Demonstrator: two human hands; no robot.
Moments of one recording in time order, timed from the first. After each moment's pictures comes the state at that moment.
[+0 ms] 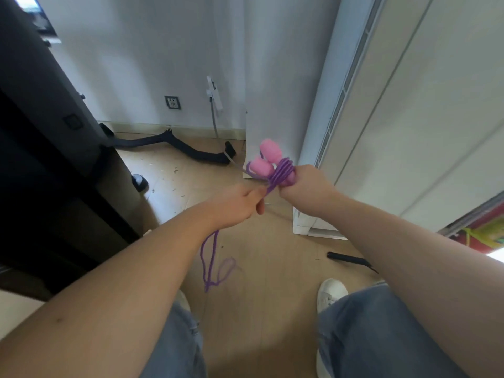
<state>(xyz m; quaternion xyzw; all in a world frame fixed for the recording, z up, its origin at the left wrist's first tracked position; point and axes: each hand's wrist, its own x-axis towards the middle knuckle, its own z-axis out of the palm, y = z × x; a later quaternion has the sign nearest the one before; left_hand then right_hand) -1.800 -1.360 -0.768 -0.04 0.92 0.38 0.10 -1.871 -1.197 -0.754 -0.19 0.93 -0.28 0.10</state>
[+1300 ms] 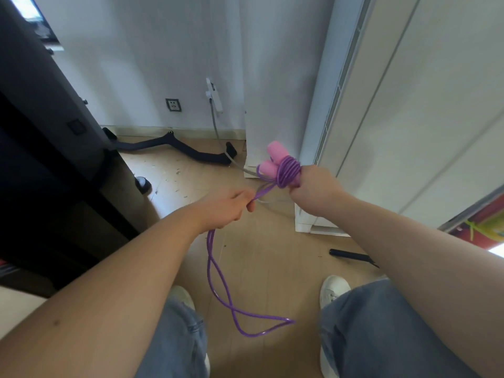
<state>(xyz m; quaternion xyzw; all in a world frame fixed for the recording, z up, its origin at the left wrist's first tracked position) -1.789 -1.378 -0.774 -0.06 0.90 0.41 0.14 -1.872 -1.181 -0.759 -0.20 0.96 -0.19 0.07</state>
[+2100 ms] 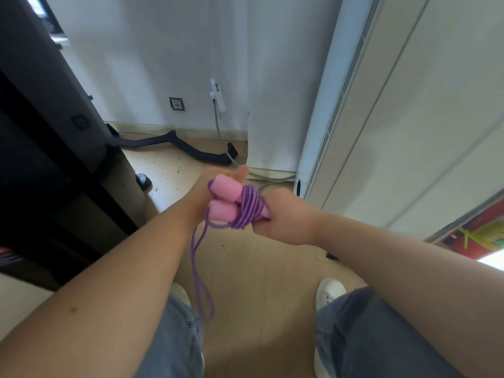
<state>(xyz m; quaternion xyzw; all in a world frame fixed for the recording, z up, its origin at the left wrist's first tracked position) -1.790 -1.387 -0.758 -0.13 0.80 0.58 0.00 -1.810 -1.206 -0.740 -0.43 0.86 -0.21 0.17</state>
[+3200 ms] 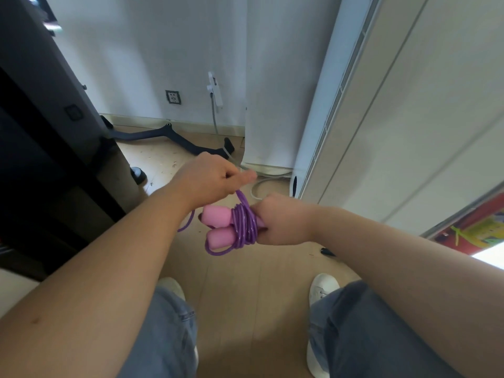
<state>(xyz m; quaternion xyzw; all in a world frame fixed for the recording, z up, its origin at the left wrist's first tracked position) -1.786 -1.401 -0.742 0.04 0.97 0.22 -0.06 -1.810 -1.207 -0.746 -0.52 0.83 -0.07 0.19</state>
